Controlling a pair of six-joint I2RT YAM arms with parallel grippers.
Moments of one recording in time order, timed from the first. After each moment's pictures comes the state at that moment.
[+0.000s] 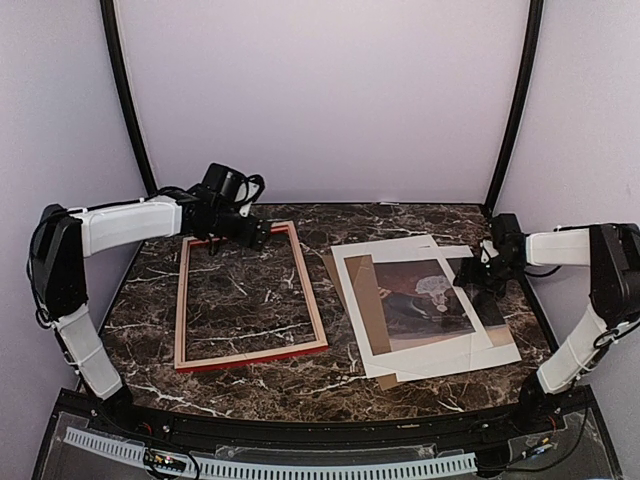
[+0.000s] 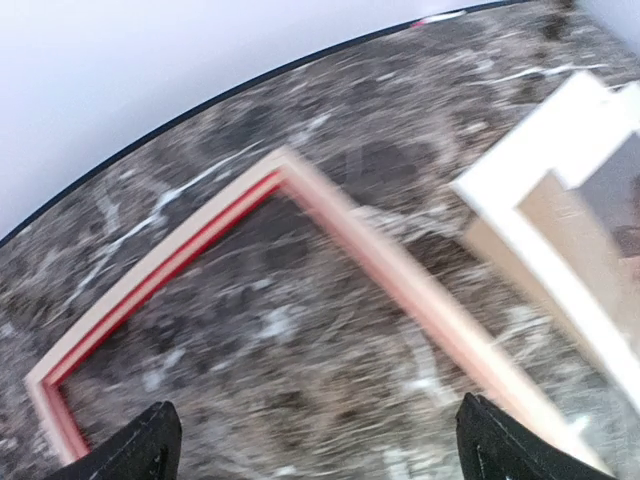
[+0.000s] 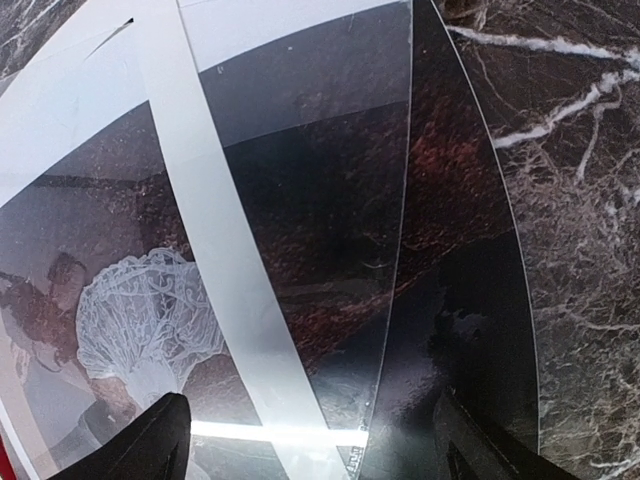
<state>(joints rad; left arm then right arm) -0.48 1.75 1.34 -0.38 -0.17 0.03 0.06 1.58 0.86 -0.38 -0.13 0.31</state>
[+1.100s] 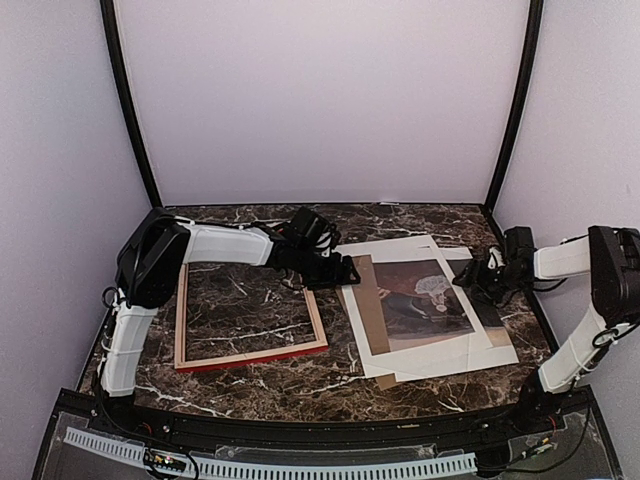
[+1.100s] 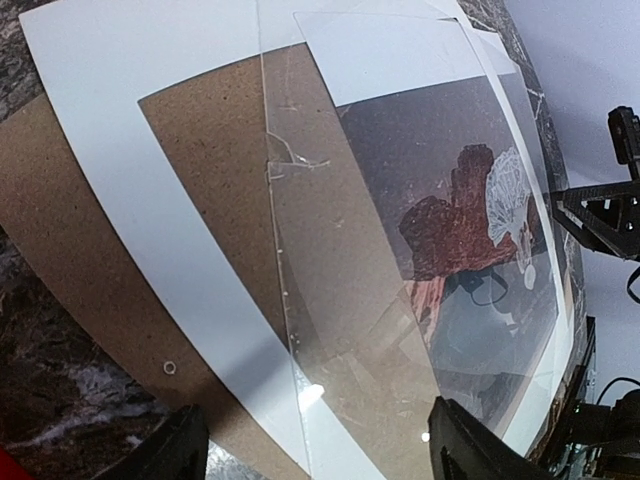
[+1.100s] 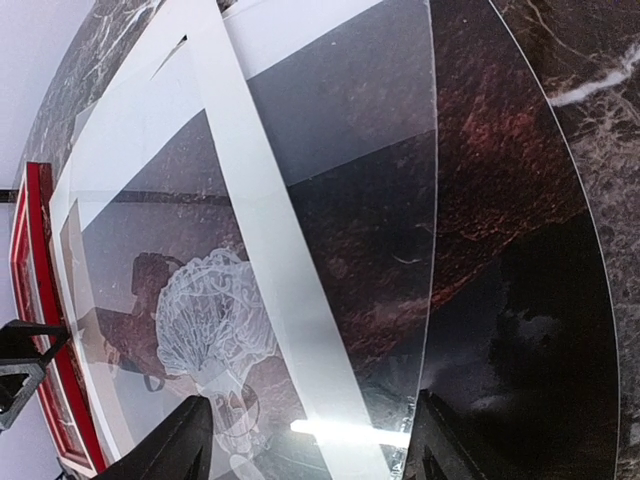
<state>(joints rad) -0.77 2.27 1.67 -0.25 0.32 -0.62 -0.04 1.58 0.72 -0.15 -0.45 0.43</state>
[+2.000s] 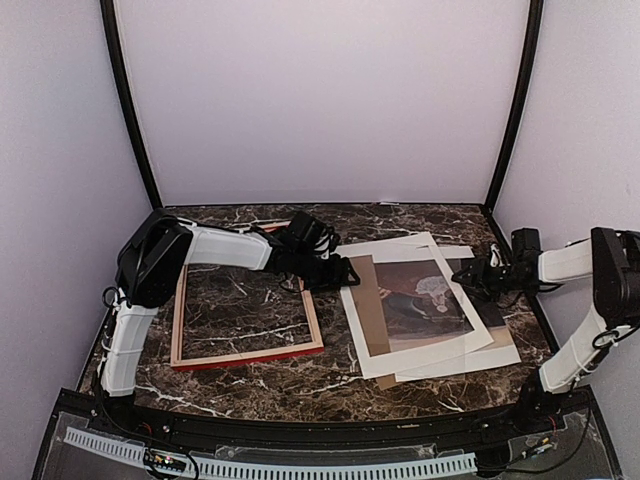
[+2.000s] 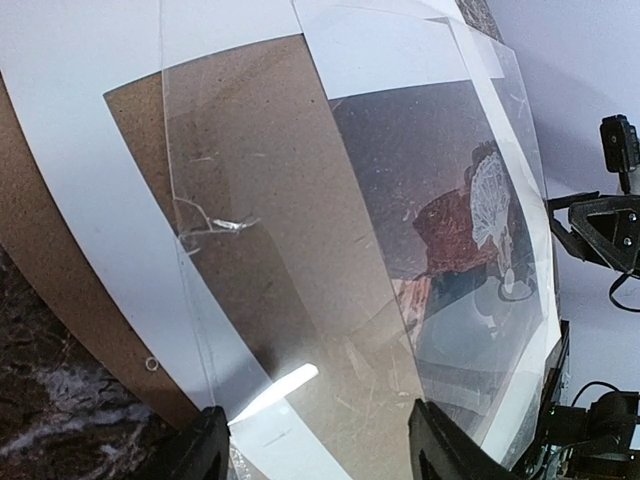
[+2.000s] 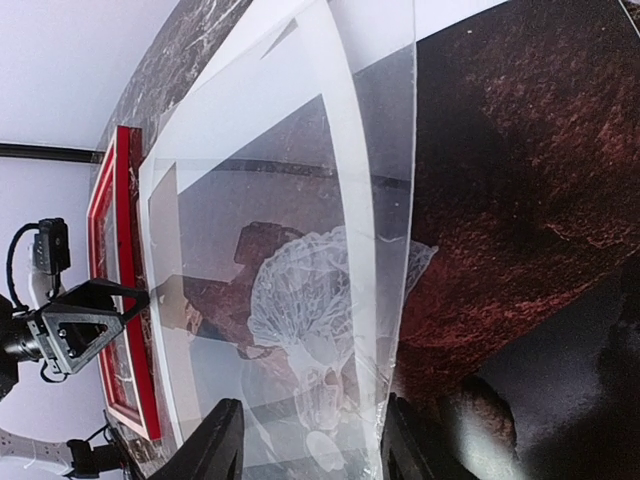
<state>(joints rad) -0.77 2.27 1.63 -0.16 0.38 -0.69 -0.10 1.57 0.68 -0.06 -0.73 0.42</state>
